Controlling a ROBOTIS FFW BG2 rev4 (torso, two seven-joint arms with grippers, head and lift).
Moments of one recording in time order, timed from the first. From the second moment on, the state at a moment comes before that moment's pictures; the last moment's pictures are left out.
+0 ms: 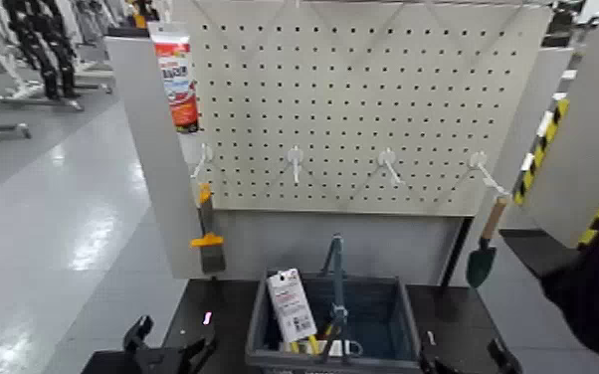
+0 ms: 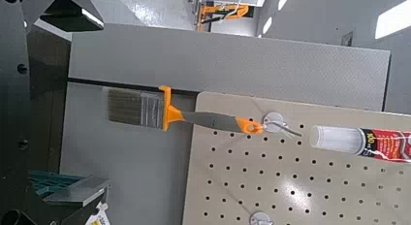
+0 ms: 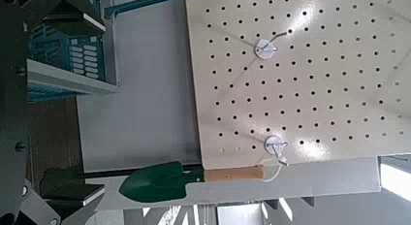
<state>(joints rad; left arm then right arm) 0.19 0.13 -0.15 -1.48 0.23 -0.38 0.05 0.38 -0.02 0.02 -1.70 -0.12 -0.29 -0.05</state>
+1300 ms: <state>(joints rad) 0.20 0.13 -0.15 -1.49 0.23 -0.37 0.05 0.36 -0.02 -0.26 -1.81 -0.06 -0.03 0.29</state>
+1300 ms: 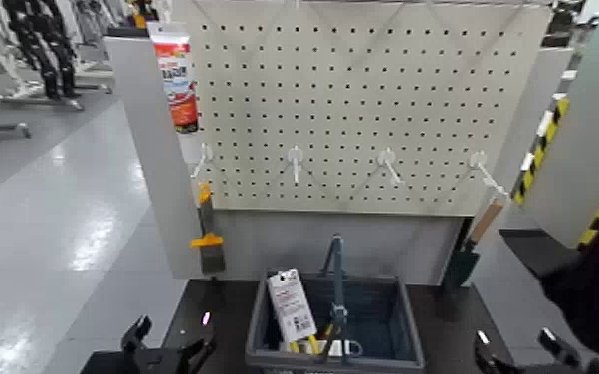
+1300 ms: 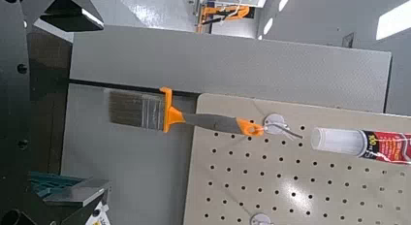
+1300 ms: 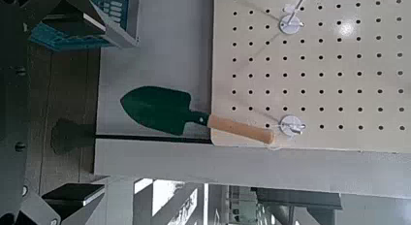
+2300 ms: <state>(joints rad) 0.19 0.13 -0.15 -1.49 0.24 -0.37 0.05 0.15 -0.22 -0.38 -1.79 -0.05 0.21 0.54</state>
